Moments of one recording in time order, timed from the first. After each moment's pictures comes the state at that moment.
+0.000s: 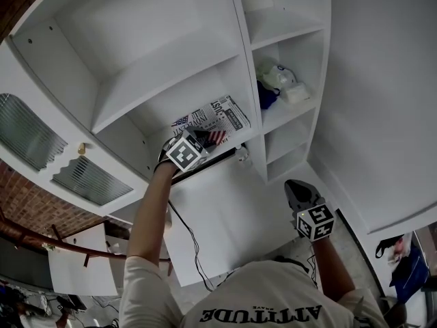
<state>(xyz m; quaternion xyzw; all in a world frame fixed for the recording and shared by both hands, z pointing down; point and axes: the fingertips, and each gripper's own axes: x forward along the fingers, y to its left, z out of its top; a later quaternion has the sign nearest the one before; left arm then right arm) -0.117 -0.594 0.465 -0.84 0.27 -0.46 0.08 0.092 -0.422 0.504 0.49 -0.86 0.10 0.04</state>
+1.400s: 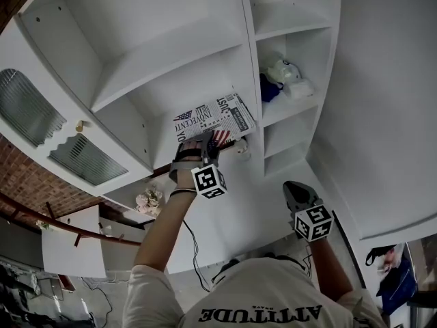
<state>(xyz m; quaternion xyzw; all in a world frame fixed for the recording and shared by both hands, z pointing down) -0.105 -0.559 0.486 -0.64 0.39 -0.53 0.39 0.103 -0.409 0.528 0.46 -0.88 0.12 0.06</state>
